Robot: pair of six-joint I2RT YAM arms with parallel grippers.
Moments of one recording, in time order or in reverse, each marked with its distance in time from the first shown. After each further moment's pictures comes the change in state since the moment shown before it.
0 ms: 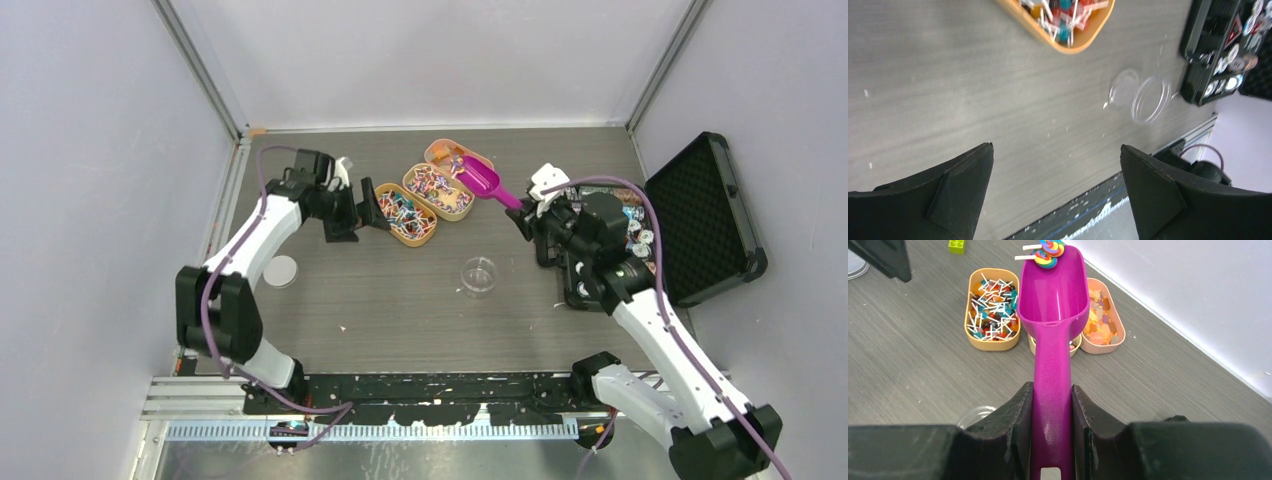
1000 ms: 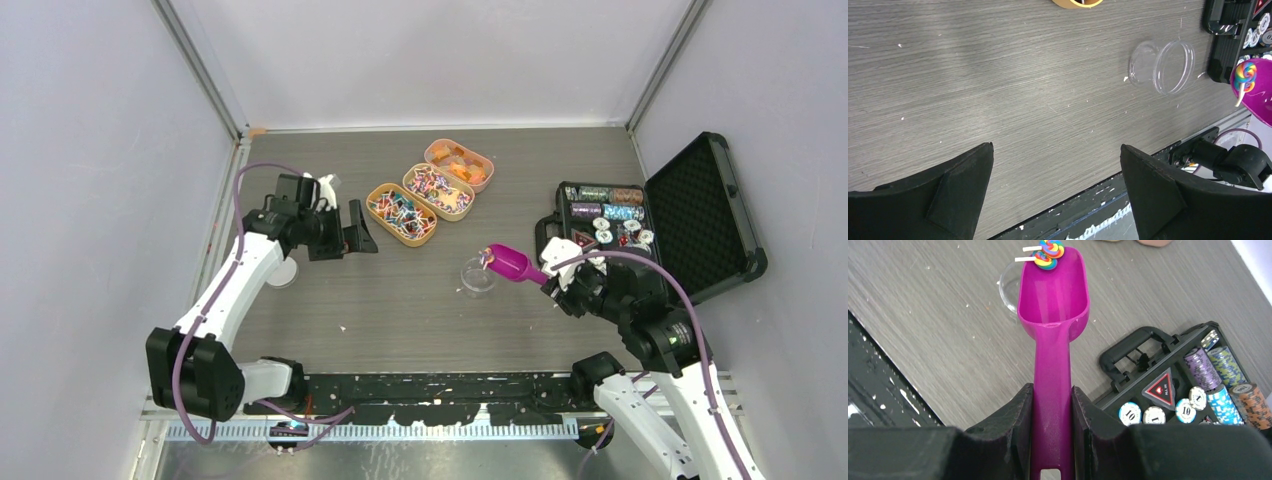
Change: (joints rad) left arm -0.006 -0.343 -0.239 -0.050 -0.076 0.084; right arm 0.000 -0.384 0.041 -0.807 -0.002 -0.246
